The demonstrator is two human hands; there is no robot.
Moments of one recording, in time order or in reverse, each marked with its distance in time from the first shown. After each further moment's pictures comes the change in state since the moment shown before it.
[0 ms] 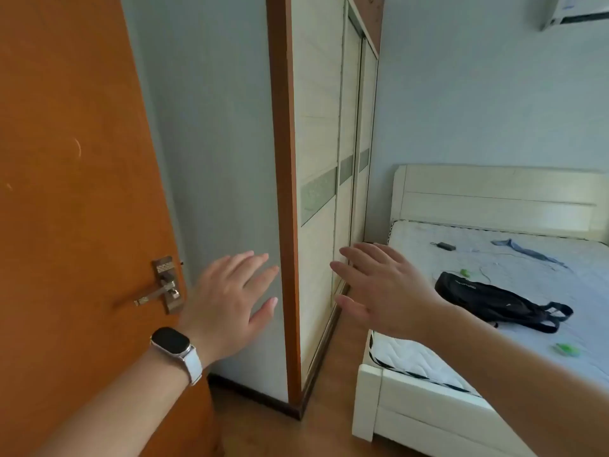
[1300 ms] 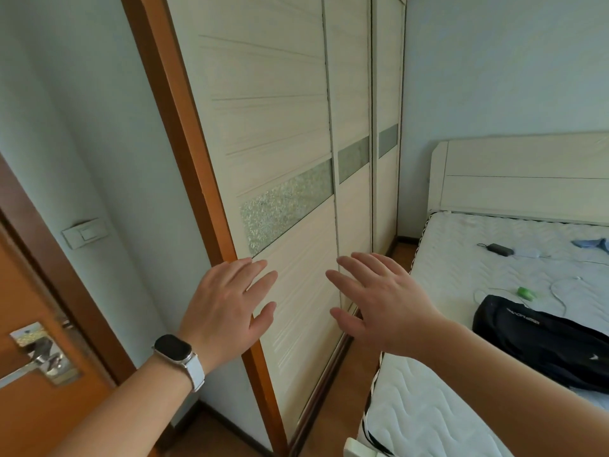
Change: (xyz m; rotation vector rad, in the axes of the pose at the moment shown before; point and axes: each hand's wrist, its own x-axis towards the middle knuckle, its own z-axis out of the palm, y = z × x) left_hand 0.329 0.070 0.240 0.189 -0.147 -0.064; right_hand 0.164 0.353 0.219 0.224 0.249 -0.126
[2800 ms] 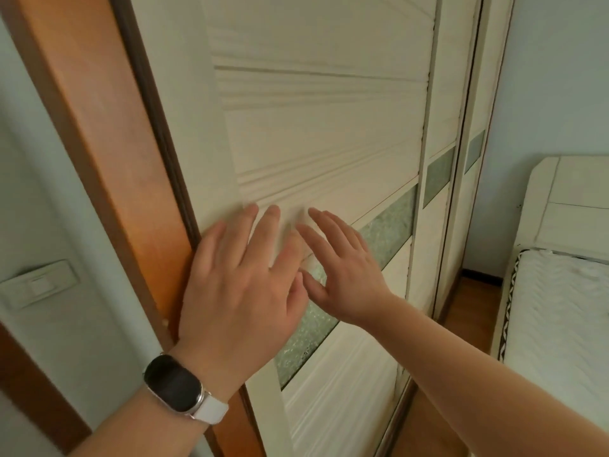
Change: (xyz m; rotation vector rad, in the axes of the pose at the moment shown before) left_hand 0.248 -0.206 0.147 0.337 0.182 -0.261; right_hand 0.437 0.081 0.241 0.352 0.579 -0.175
